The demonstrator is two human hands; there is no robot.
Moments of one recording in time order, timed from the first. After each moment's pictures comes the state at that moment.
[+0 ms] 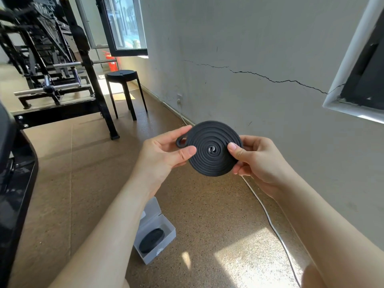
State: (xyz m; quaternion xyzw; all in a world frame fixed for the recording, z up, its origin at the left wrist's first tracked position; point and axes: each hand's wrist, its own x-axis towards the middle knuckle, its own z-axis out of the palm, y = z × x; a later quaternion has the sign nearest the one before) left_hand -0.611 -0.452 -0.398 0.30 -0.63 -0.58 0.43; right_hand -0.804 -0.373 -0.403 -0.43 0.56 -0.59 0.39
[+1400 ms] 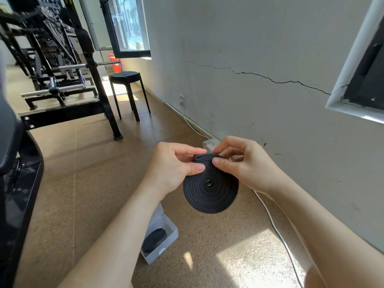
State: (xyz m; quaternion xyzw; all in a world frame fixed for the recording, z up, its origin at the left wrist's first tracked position) left_hand -0.618 -0.439 -0.396 0.34 -0.73 -0.46 0.37; right_hand -0.793 -0.374 -0.399 -0.60 0.61 -0.45 0.24
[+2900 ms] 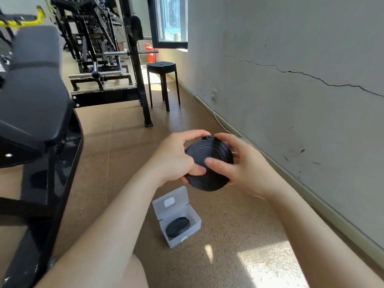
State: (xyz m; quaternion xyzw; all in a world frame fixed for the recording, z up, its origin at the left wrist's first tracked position) left_hand -0.539 -0.466 -0.393 0.41 -0.75 -0.44 0.27; right_hand -0.710 -0.409 -0.410 -0.66 0.61 -0.37 0.23
